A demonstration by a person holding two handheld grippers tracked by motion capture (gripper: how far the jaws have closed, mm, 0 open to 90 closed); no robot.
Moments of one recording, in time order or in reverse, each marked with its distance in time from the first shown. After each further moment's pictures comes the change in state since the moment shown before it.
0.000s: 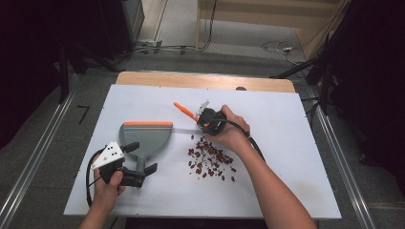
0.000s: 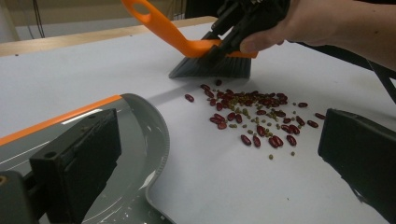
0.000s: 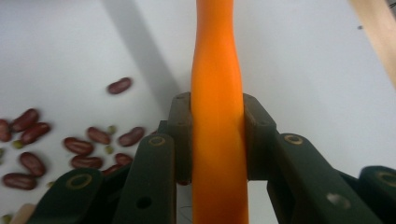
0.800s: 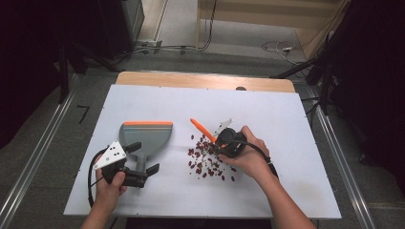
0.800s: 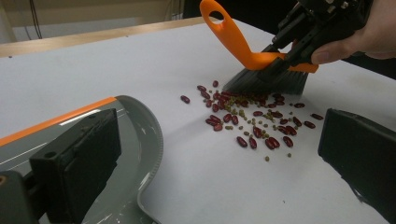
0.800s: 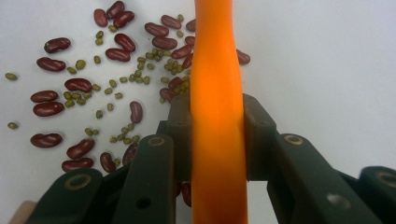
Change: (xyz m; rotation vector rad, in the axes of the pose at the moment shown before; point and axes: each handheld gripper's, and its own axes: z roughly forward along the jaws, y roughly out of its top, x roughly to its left) left arm -0.004 0.002 0.003 0.003 -0.004 0.007; right arm 0.027 -0.067 -0.049 0.036 0.070 0.136
